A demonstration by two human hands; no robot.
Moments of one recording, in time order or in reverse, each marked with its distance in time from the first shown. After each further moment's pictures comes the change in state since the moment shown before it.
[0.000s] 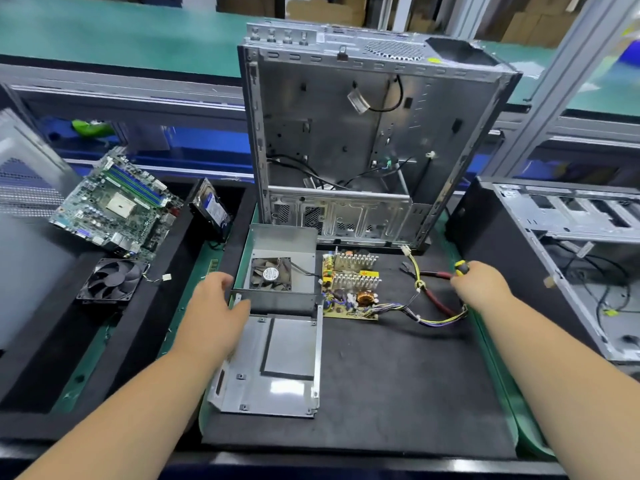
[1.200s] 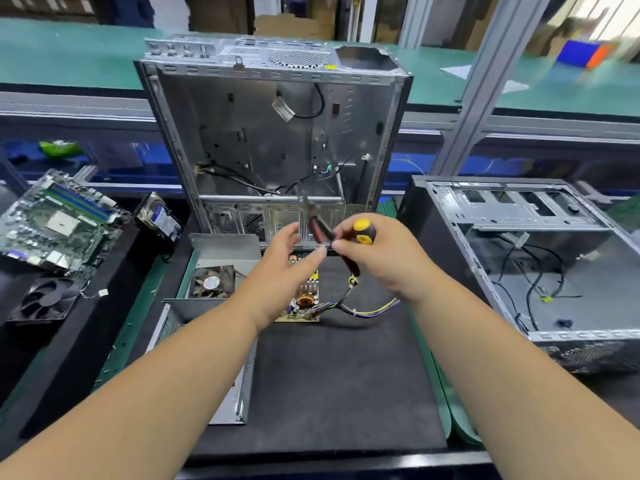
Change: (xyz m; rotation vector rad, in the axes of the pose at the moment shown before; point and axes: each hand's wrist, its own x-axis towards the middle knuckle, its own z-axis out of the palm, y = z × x) left_hand -0.032 0.184 0.087 -0.463 -0.451 0.230; right_hand -0.091 -0.053 -0.080 0.713 -0.160 -0.600
